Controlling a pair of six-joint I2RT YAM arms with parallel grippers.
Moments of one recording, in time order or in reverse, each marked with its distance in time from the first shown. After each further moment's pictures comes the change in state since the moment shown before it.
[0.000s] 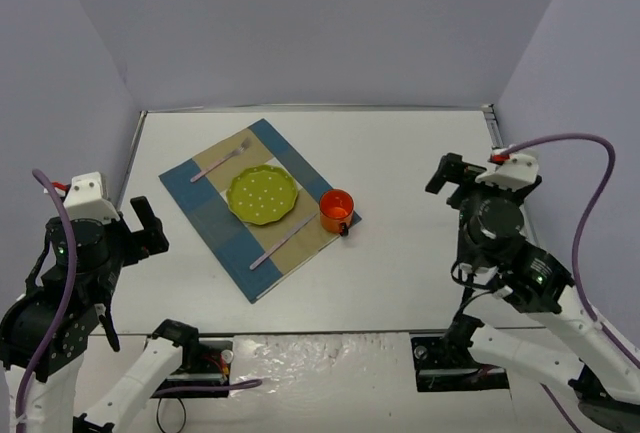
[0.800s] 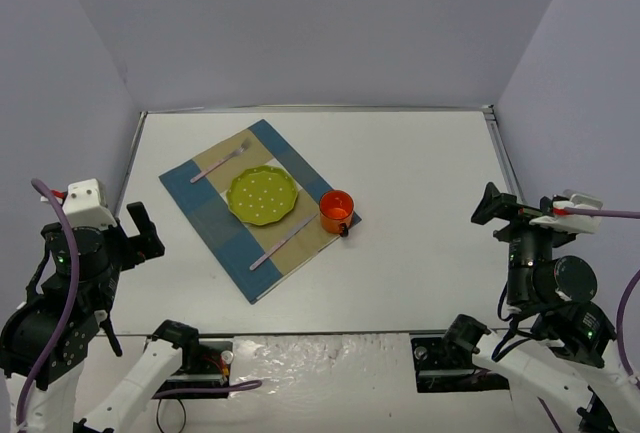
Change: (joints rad) left arm 0.000 -0.044 -0.040 0.015 -0.057 0.024; right arm -0.012 -0.363 -0.151 0.037 -0.019 -0.212
